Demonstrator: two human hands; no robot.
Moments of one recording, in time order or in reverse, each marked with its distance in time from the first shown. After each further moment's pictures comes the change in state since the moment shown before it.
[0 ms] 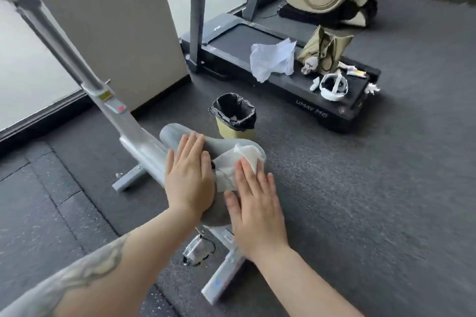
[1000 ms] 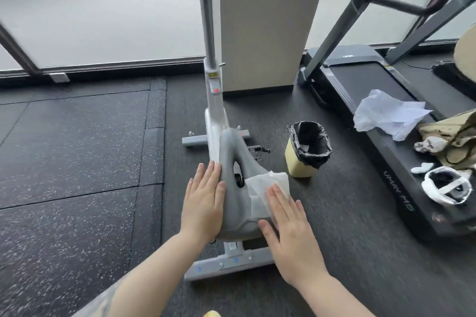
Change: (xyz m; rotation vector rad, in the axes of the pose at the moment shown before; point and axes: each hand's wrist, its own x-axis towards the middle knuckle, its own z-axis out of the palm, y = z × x) left_hand -0.042 0.026 0.012 -0.057 0.158 -0.527; right_hand 0.079 0.091 -0.050 0.072 -0.417 -0.516
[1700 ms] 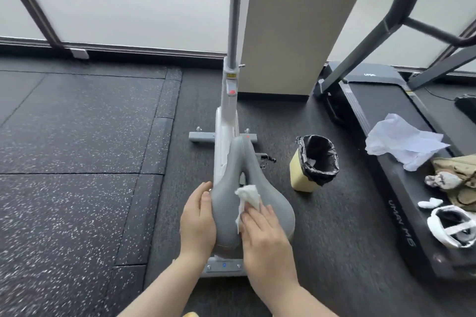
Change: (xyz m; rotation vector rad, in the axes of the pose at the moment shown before) left_hand -0.008 0.005 0.014 -0.630 0.339 -0.421; right_hand 0.033 -0.031 0.019 -0.102 0.112 -0.242
